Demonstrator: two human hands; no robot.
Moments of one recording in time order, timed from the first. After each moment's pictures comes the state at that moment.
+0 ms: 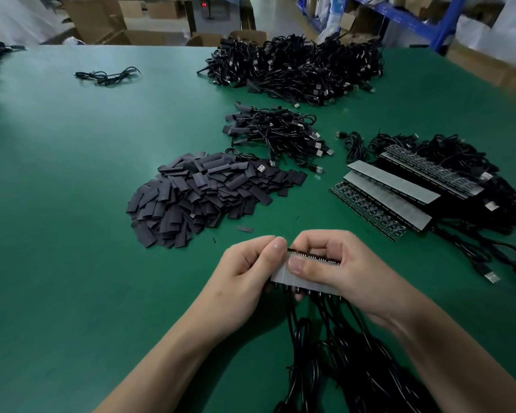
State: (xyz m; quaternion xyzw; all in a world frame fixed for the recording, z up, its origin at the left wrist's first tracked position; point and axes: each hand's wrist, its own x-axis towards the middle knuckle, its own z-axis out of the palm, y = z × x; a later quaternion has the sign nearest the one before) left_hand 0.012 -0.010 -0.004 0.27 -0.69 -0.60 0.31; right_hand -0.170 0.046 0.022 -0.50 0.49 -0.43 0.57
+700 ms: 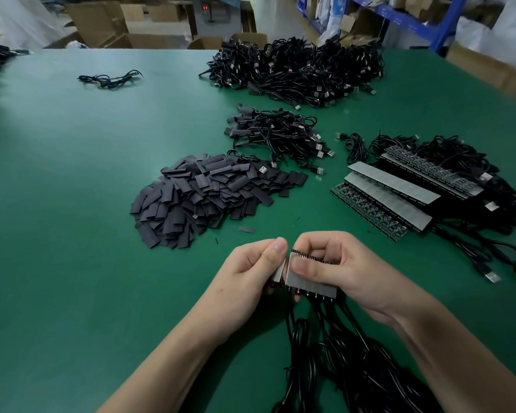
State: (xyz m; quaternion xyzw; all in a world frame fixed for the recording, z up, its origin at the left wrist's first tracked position) left_hand 0.011 -0.007 -0.001 0.27 -0.65 -0.65 0.29; right_hand -0.172 0.044 0.022 -0.49 0.46 -0.43 0.60
